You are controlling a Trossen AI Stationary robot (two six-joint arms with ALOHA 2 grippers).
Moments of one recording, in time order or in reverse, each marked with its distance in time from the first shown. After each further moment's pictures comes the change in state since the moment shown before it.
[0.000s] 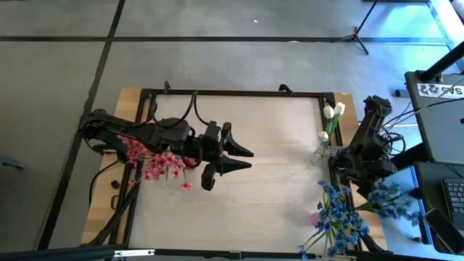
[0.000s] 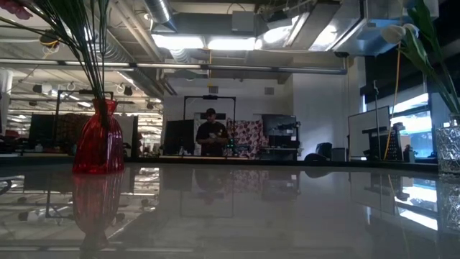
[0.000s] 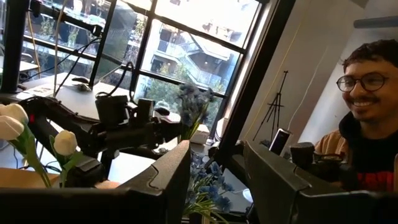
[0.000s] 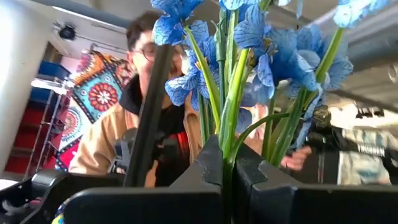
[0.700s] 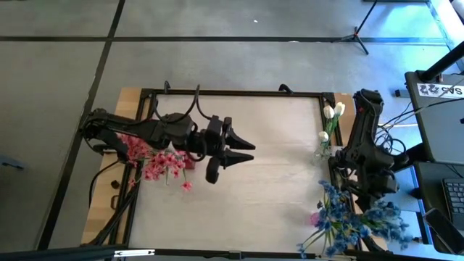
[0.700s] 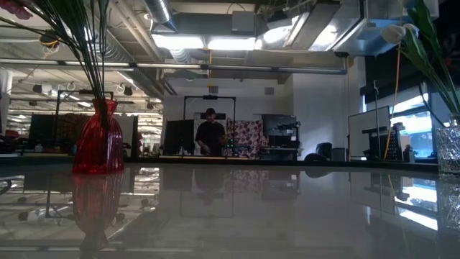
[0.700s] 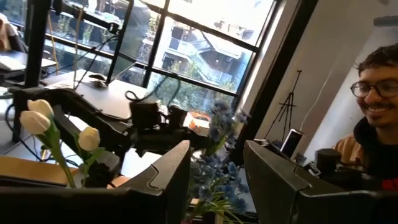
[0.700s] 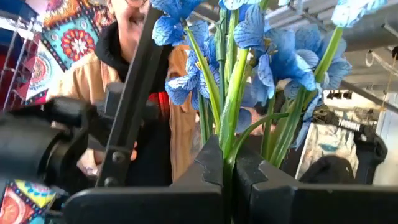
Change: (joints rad) left arm 0.045 0.000 0.000 -0.027 -0.001 -0.009; right arm 0.272 0.165 0.000 -0.004 0.332 -0.272
